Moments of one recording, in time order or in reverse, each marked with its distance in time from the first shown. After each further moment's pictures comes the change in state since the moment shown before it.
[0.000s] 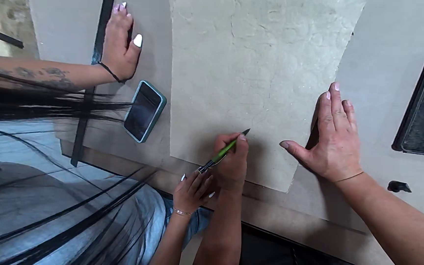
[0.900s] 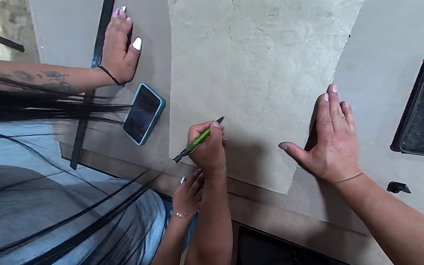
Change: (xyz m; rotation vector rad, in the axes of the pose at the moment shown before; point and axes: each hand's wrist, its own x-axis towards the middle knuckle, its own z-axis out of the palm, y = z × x) left_hand 0.061 -0.031 -0.004 -0.093 0.296 0.084; right_hand 0.000 0.001 0.000 -0.003 0.009 -0.007
